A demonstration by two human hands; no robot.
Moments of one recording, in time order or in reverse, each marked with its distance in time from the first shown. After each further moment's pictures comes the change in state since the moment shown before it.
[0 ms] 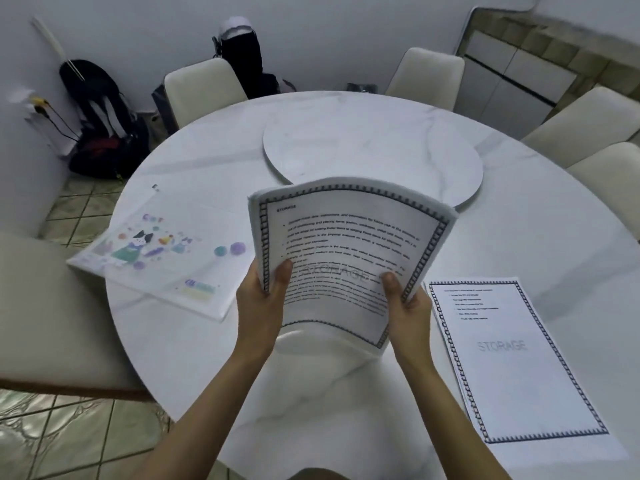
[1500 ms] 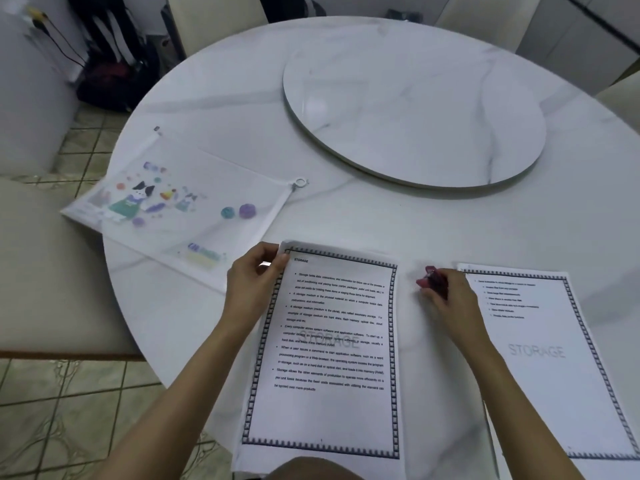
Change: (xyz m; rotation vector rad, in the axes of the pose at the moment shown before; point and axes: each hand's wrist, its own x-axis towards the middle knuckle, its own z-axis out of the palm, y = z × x) left_hand 0.033 -0.063 -0.025 0.215 -0.060 -0.344; right_hand 0.075 0.091 -0.071 -0.826 -0.256 0.072
